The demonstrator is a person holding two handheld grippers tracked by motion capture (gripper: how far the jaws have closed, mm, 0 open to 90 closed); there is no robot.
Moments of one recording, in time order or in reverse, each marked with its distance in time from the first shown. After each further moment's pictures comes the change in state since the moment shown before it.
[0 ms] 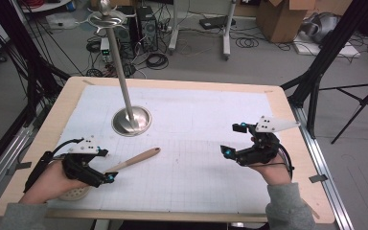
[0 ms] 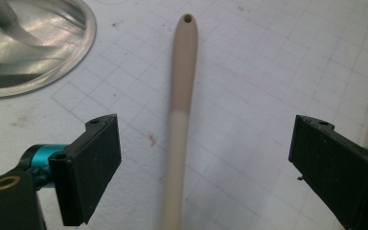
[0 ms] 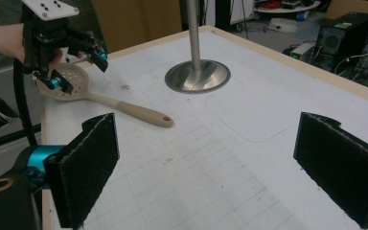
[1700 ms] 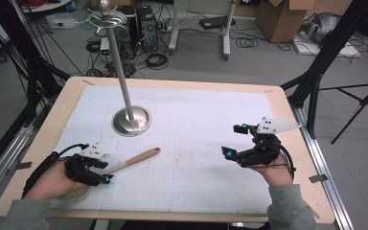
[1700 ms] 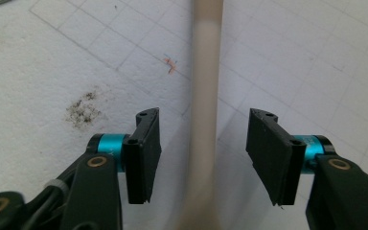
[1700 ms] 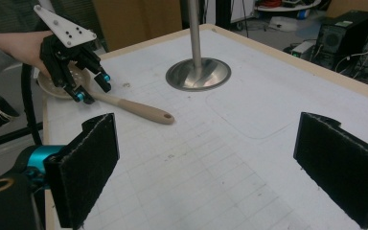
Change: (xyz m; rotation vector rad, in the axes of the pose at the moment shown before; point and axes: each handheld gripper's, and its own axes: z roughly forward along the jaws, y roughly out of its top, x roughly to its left) left arm 0.012 -0.021 0.020 0.209 0.009 0.024; right arm 0.001 -0.002 -0.004 0.007 0.001 0.000
